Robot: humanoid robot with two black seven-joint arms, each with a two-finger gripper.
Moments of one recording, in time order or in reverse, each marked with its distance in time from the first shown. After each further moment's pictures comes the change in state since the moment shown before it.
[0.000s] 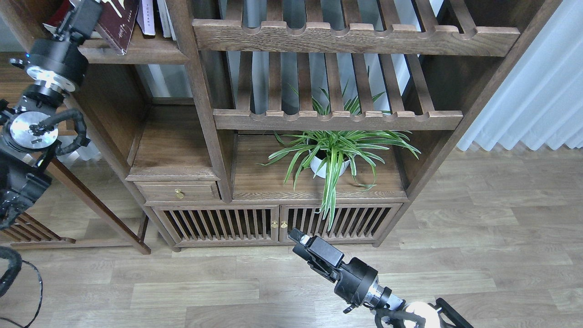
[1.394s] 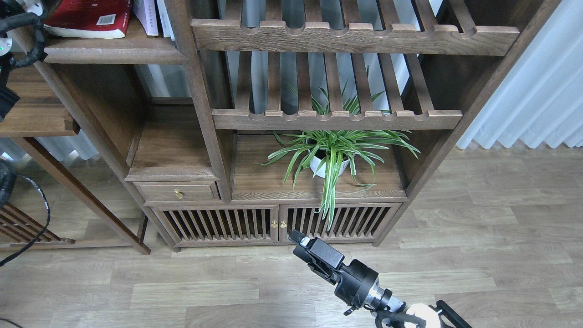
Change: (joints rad) left arm -0.441 -0.052 -0.037 0.410 0.309 0.000 0.329; right arm -0.009 0.000 0.000 0.002 0.000 0.000 -0.001
